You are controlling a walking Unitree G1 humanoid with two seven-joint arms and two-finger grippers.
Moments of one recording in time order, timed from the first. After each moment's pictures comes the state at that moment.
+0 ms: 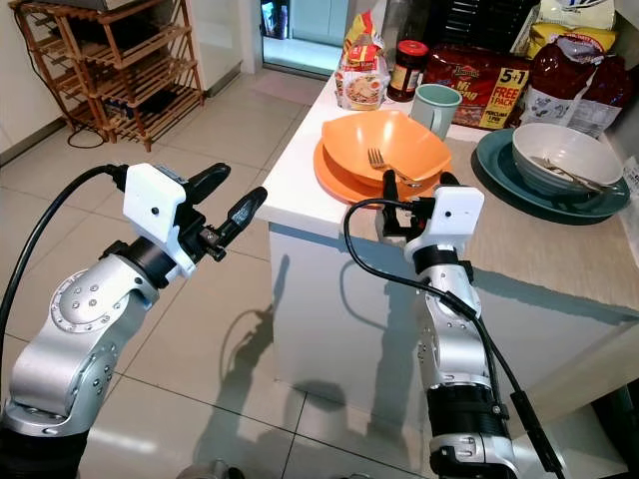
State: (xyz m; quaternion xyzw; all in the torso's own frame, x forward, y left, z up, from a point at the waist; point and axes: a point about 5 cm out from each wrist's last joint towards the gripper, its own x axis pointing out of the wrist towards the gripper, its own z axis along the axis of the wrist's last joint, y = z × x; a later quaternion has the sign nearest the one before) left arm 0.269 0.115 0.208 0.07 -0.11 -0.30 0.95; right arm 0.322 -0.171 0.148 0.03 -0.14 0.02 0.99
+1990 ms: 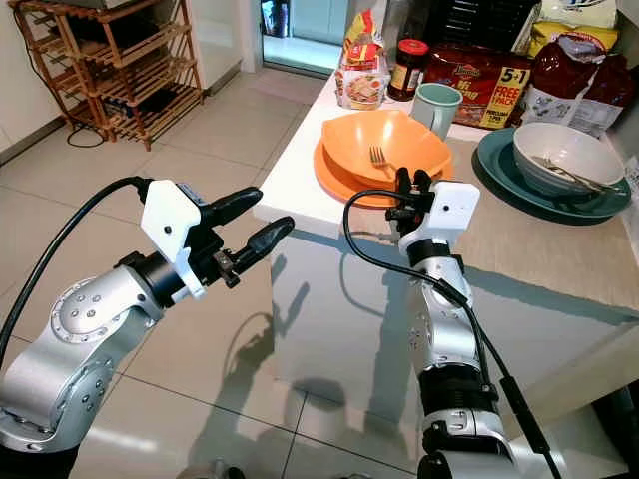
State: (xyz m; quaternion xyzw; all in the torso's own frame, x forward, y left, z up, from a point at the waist) left arm 0.254 0.102 0.205 0.06 -0.08 -0.38 0.92; right arm 0.336 -0.170 0.142 0.07 -0.14 0.03 0.99
